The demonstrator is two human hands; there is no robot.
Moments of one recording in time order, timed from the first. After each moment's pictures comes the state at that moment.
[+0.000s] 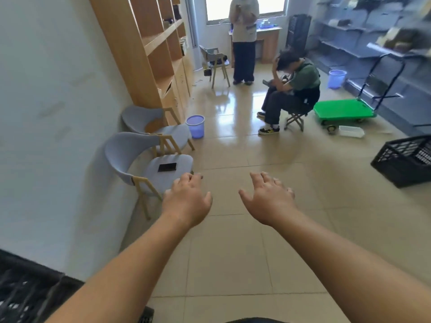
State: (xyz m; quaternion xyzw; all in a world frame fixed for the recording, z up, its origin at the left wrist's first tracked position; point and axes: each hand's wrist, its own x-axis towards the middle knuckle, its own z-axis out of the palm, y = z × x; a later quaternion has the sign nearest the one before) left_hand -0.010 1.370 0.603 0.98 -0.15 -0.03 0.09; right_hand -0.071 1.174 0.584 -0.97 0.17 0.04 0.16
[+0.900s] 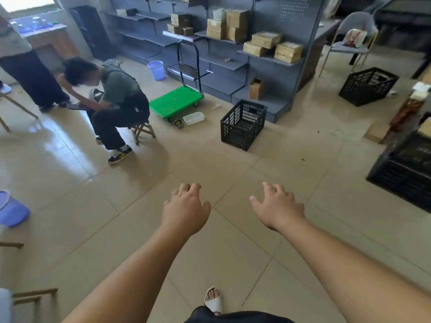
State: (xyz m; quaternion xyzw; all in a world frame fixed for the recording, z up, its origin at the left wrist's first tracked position) left_hand 0.082 0.765 0.530 0.85 -0.51 -0.14 0.04; right_hand -0.123 0.663 0.528 -0.76 0.61 0.08 0.19
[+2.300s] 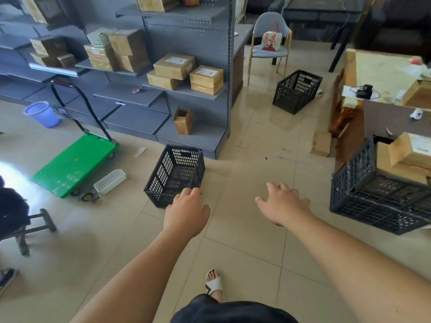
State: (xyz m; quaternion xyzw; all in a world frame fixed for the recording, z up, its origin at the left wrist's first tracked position) left_hand 0.054 -0.061 0.497 0.73 -0.65 -0.19 0.04; right_hand -0.186 -0.092 0.513 -0.63 0.74 0.11 0.20
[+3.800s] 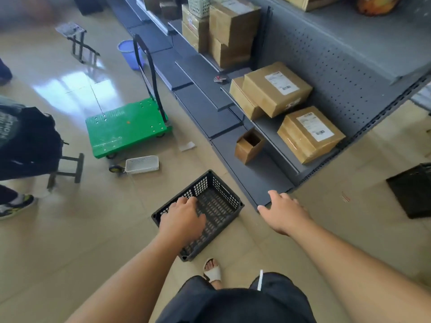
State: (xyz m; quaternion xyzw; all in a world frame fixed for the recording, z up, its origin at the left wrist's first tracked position) left_hand 0.229 -0.611 0.417 0.88 -0.36 -0.30 0.02; right_hand 0.032 -0.788 0.447 -0.81 0.50 0.22 0.20
